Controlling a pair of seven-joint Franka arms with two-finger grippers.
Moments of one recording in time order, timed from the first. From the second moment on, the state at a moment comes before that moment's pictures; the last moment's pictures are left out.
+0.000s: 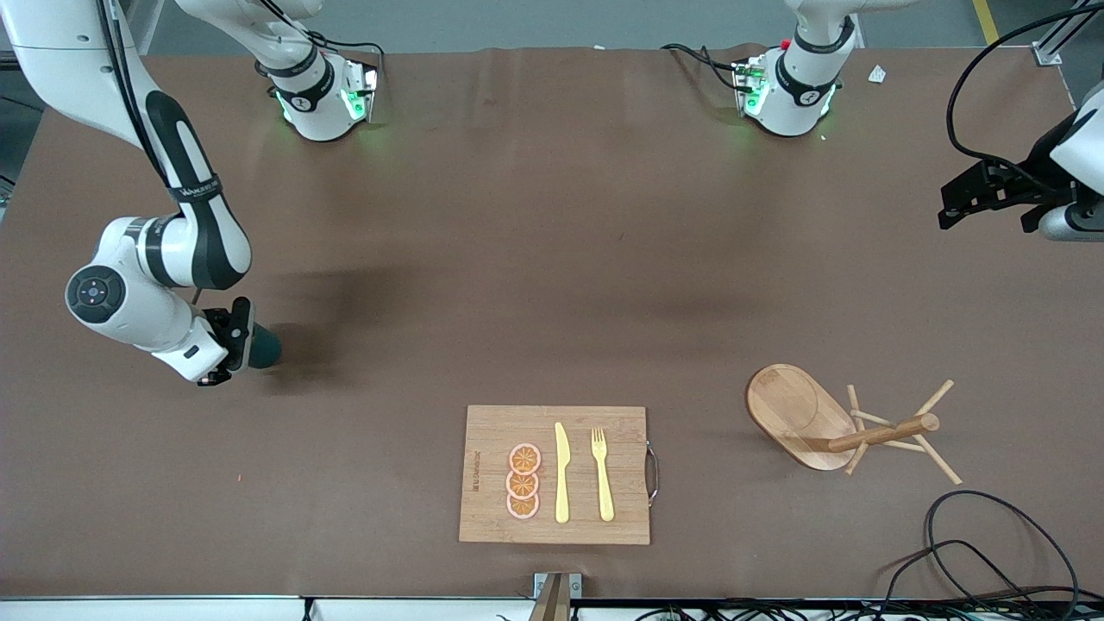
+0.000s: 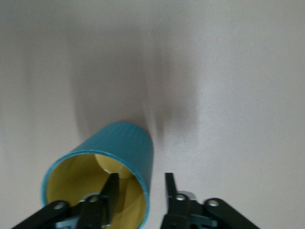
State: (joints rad) left arm 0.05 0.02 -0.13 -1.49 0.01 1.51 -0.01; right arm -0.01 0.42 -0.06 -1.98 -0.08 2.33 -1.54
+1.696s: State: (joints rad) left arm 0.05 0.00 -0.14 -1.49 0.01 1.53 -0.01; right arm 0.02 0.19 -0.05 -1.55 -0.07 1.56 -0.01
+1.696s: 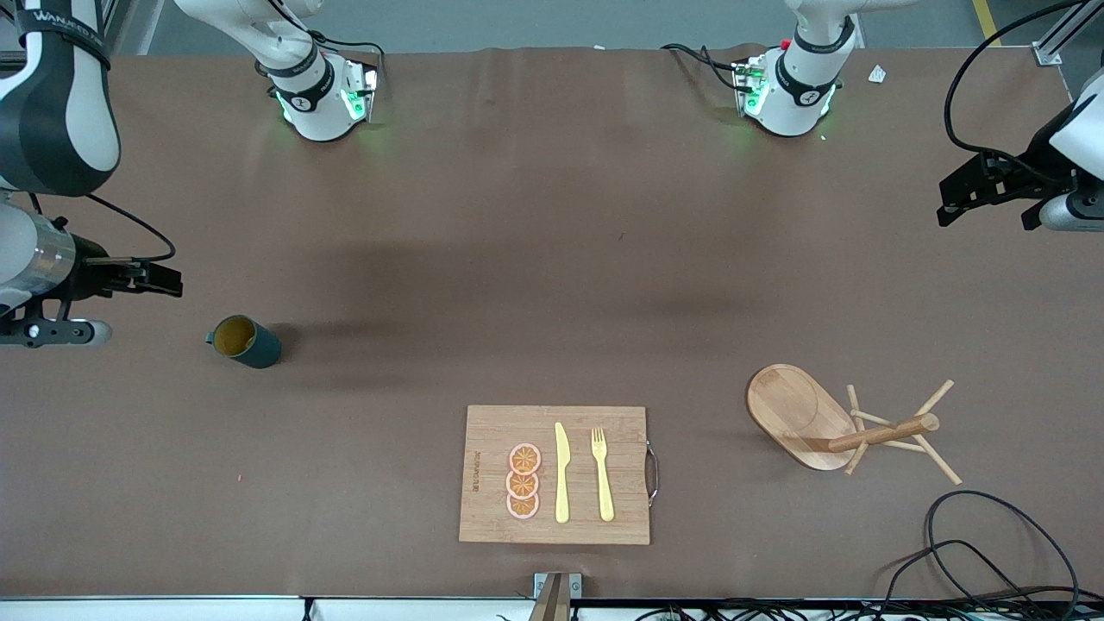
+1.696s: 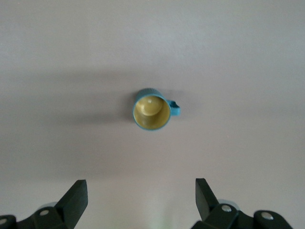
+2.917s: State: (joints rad) left arm 0.05 0.00 -0.14 -1.50 0.01 1.54 -0.01; right arm 0.01 0.19 -0.05 -1.39 -0.02 1.44 -0.01
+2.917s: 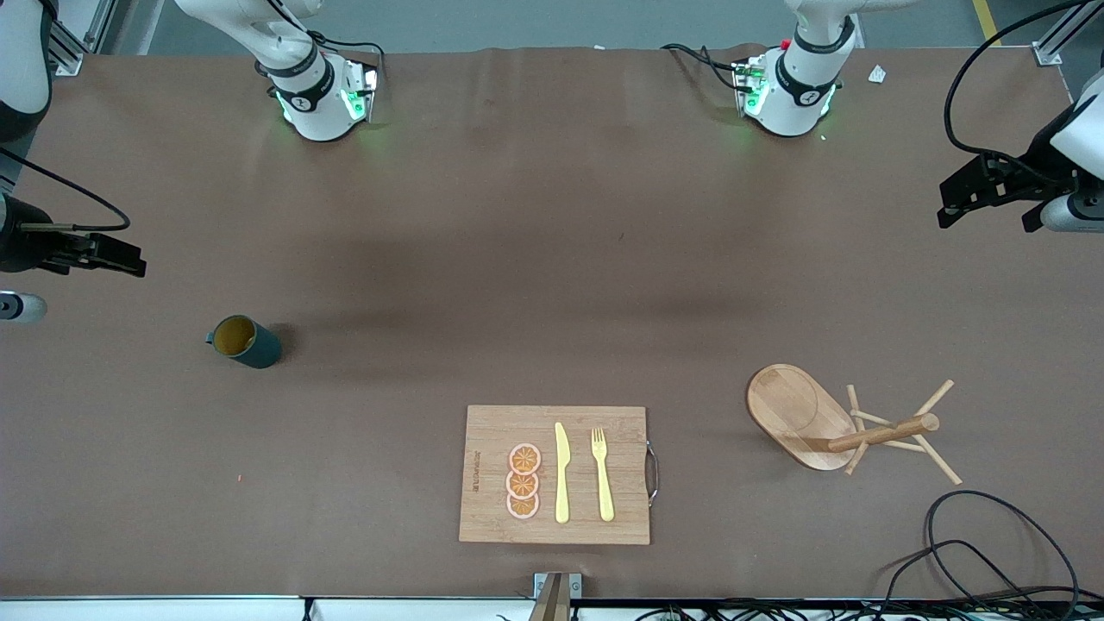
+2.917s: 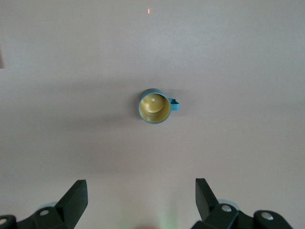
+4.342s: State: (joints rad) left arm 0.05 0.00 -0.14 -1.49 0.01 1.54 -0.01; right arm 0.01 -0.06 -0.04 -1.58 0.00 1.40 -0.01
